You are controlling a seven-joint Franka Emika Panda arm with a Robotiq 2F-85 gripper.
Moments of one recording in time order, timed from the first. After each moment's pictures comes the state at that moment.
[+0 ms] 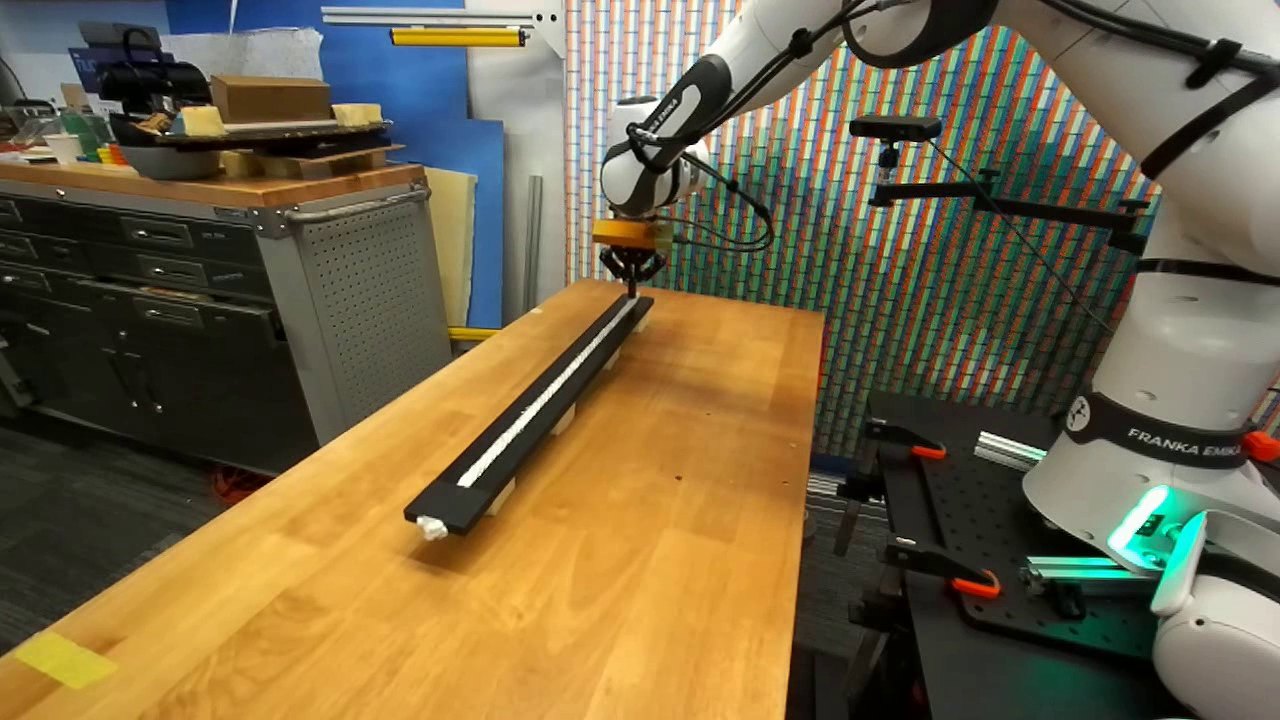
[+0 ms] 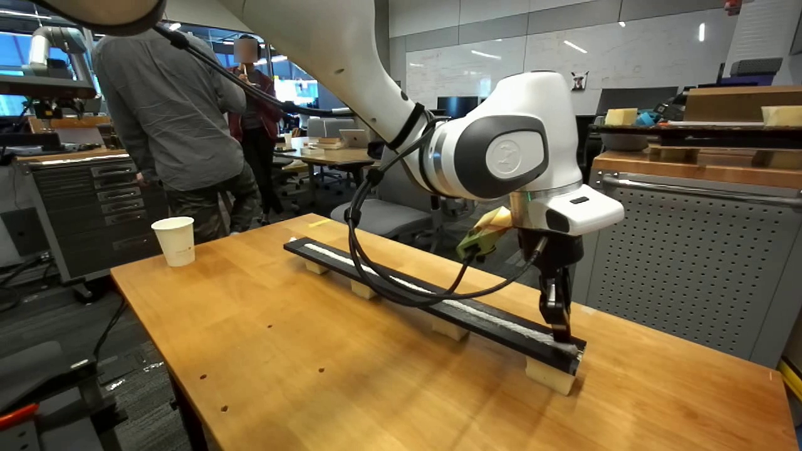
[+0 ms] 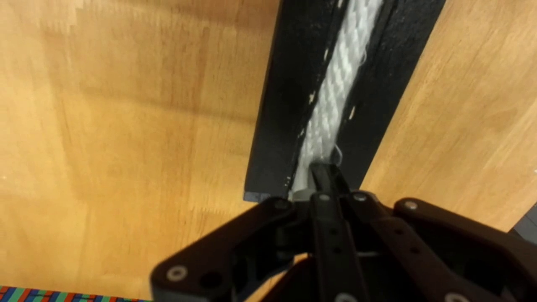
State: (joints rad) arm -0.20 0.86 -0.33 -1.47 0.10 2.46 0.87
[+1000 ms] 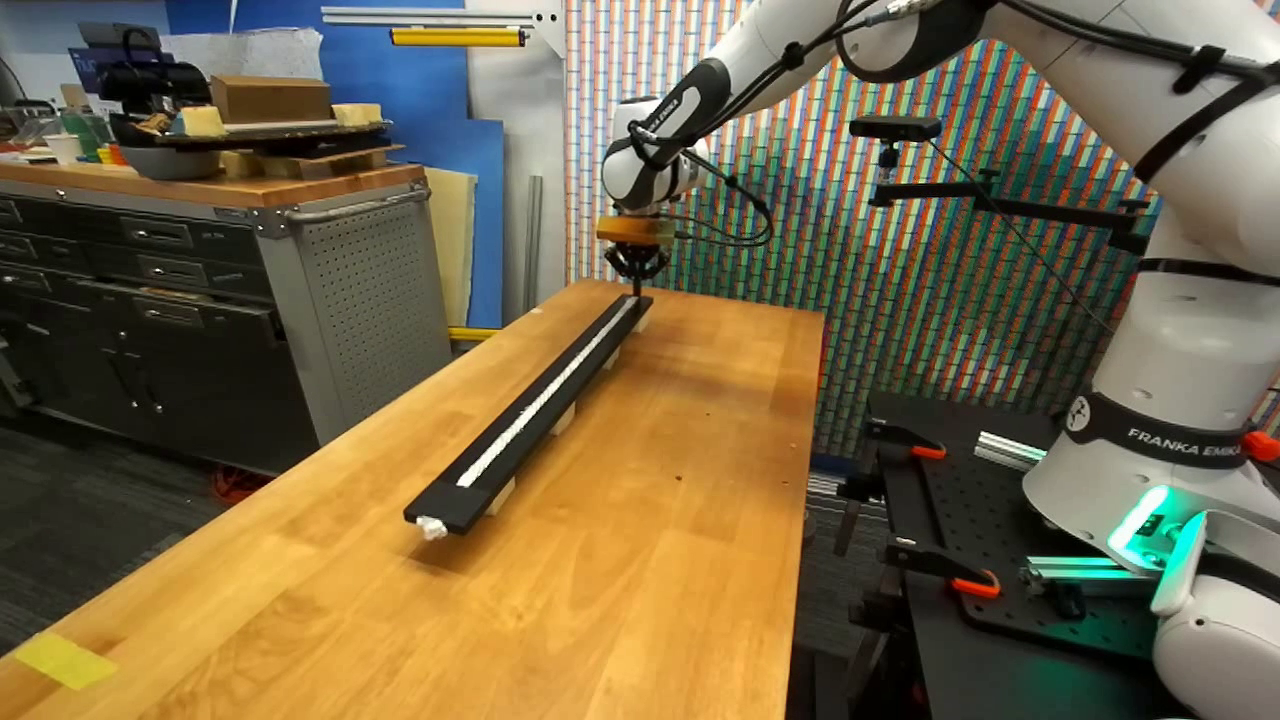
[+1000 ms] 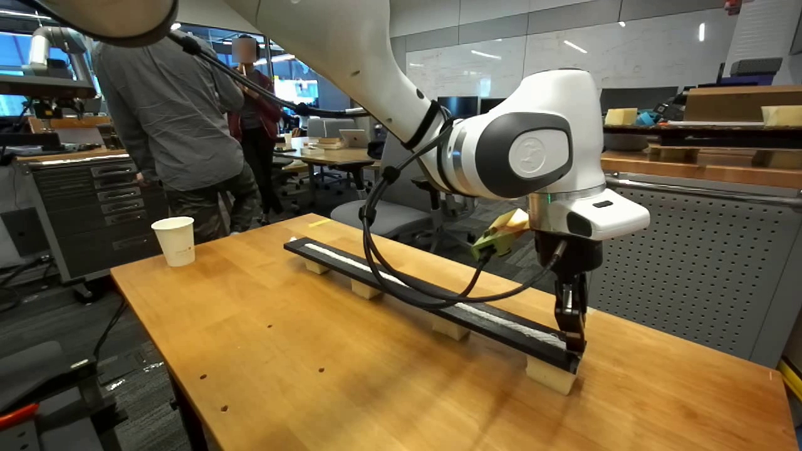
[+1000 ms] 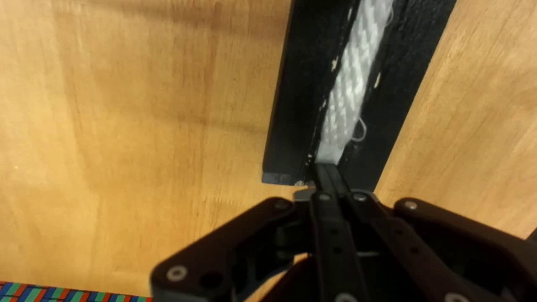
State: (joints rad) arm -0.26 0.90 -0.31 -1.38 0.10 2.38 0.87
